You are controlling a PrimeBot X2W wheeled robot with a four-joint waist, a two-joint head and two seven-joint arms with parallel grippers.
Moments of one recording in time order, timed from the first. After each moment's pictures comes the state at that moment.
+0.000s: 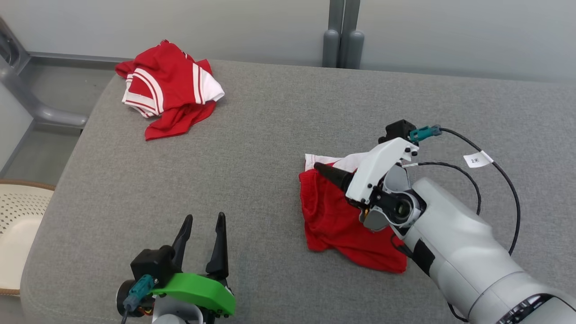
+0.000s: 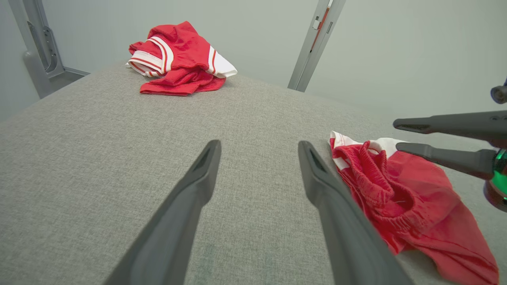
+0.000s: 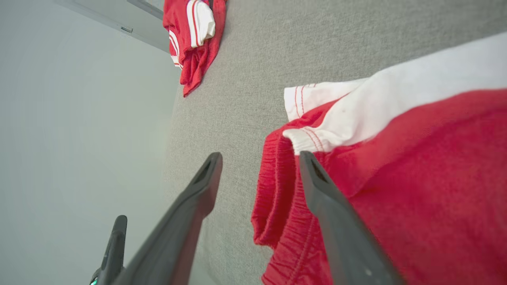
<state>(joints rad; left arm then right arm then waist) -0.11 0.10 -0.36 0.31 -0.49 0.05 -0.26 -0.80 -0.05 0.61 0.93 1.25 0.13 0.31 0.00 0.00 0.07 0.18</state>
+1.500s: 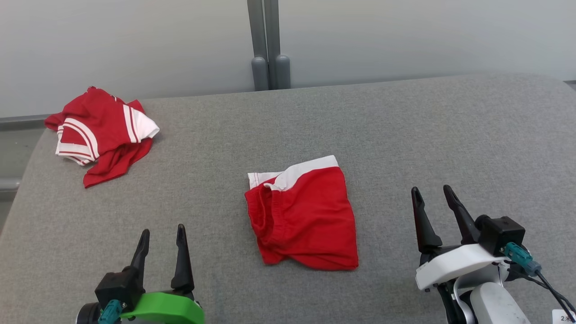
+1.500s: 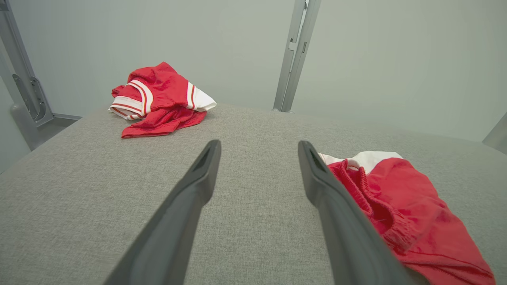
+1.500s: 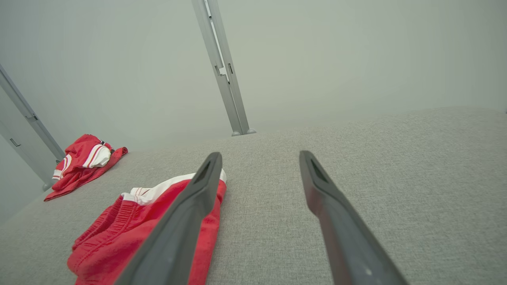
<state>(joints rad) 0.01 0.09 -0.18 0.21 -0.35 0.06 -0.26 -0.12 -0.05 0.08 0.27 0.26 0.13 -0.26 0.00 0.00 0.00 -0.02</state>
